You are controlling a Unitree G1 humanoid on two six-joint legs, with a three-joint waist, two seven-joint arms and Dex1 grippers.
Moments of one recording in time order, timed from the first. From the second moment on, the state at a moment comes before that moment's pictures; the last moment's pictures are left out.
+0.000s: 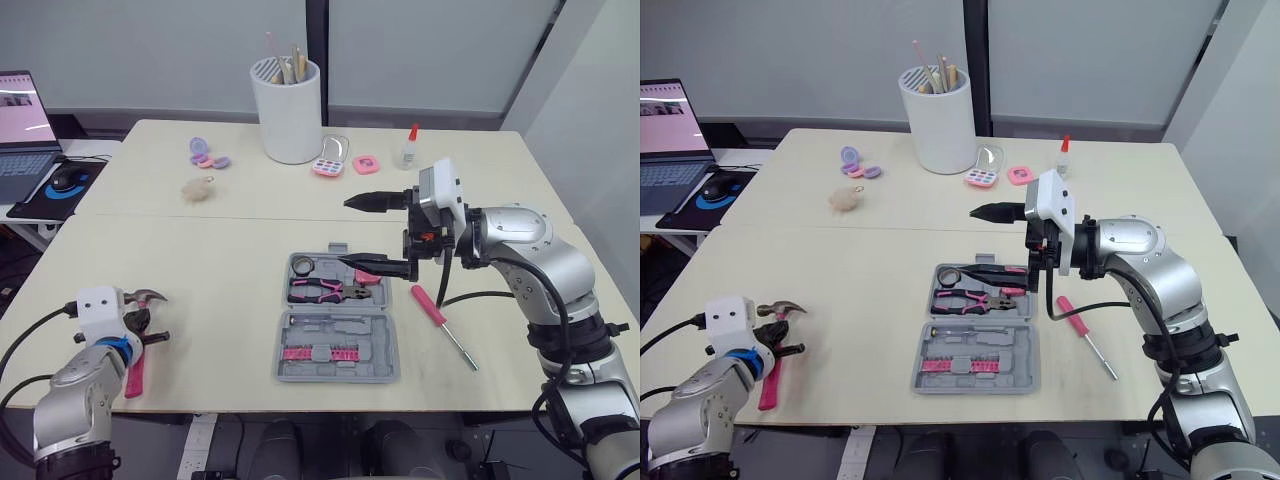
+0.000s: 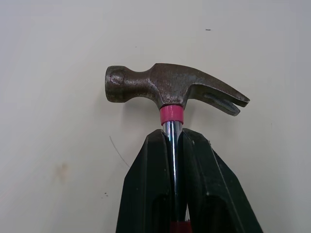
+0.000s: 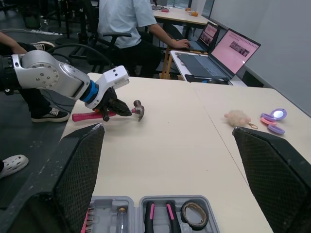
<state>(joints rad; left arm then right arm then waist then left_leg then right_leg) -0.02 0.51 0.45 0.00 -0.33 0.65 -0.22 -0.69 -0.51 0.15 -0.24 0.49 0.51 1.05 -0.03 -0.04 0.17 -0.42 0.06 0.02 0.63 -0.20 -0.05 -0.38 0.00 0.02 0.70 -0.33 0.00</state>
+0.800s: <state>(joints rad) -0.05 0.80 0.16 -0.25 -0.34 0.69 -0.68 -0.65 -0.56 0.14 -0.24 0.47 0.49 1.05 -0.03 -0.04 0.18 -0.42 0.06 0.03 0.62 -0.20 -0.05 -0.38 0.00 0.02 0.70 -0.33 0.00</state>
